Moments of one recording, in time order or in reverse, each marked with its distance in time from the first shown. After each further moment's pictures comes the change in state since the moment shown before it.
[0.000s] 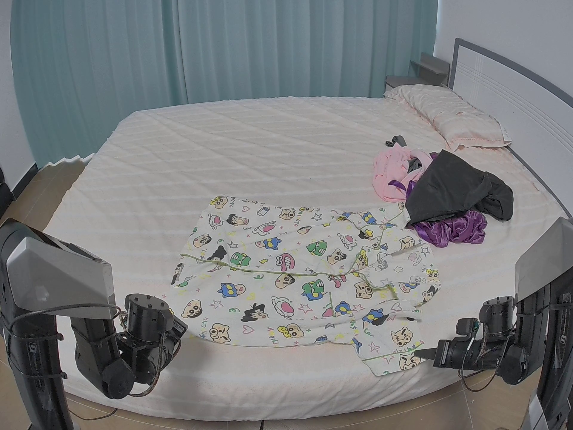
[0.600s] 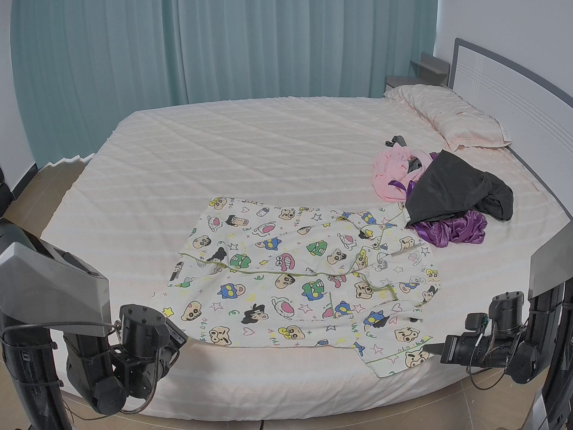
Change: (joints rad) left arm -0.077 -0.054 0.126 -0.111 0.067 0.090; right arm -0.001 -0.119 0.037 0.051 -0.071 -0.001
